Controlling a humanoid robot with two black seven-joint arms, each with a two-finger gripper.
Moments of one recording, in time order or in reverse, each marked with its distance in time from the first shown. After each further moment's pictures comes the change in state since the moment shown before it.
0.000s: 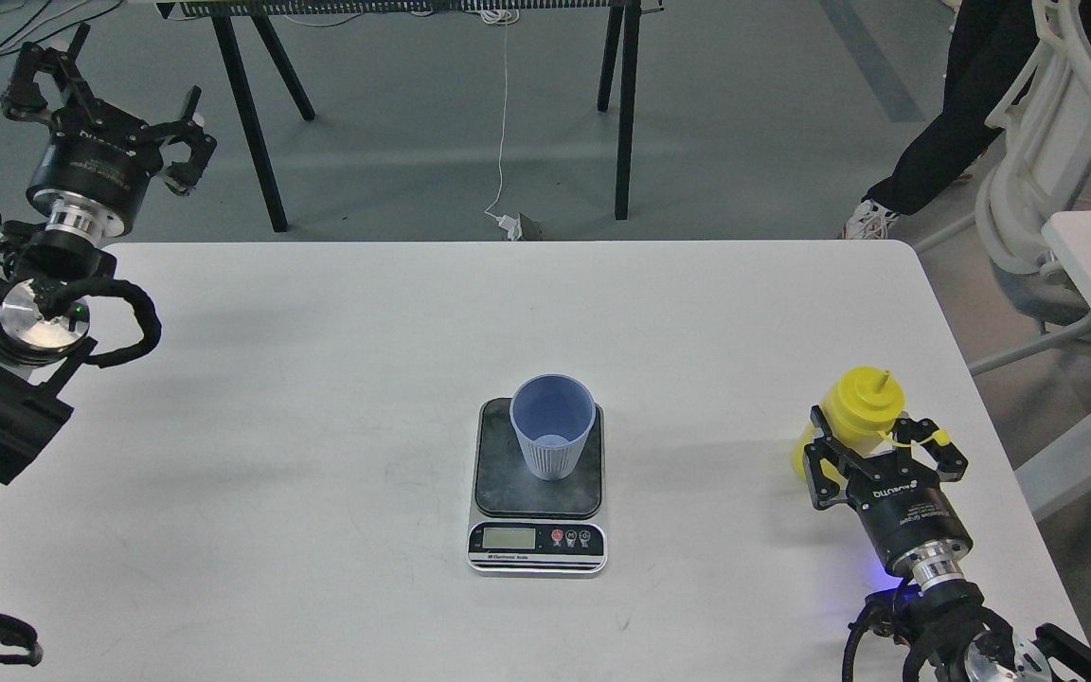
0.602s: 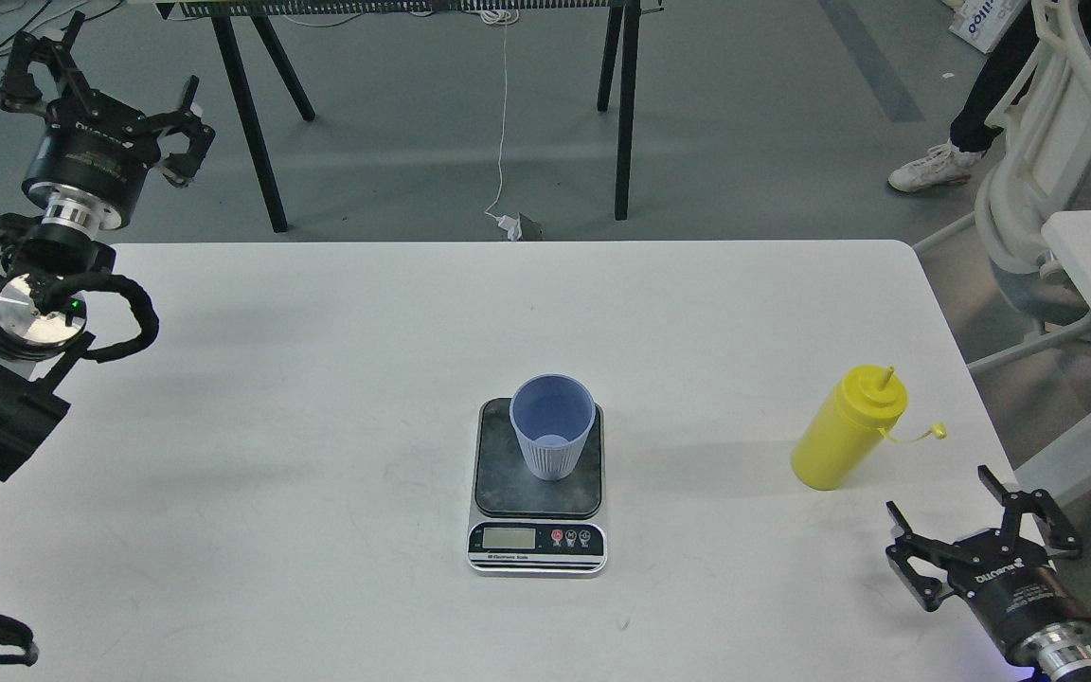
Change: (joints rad) left arm 0.000 0.010 -0.013 -0.024 -0.001 0.000 -0.002; right arm -0.192 -0.313 0.043 0.053 -0.093 0.000 0.012
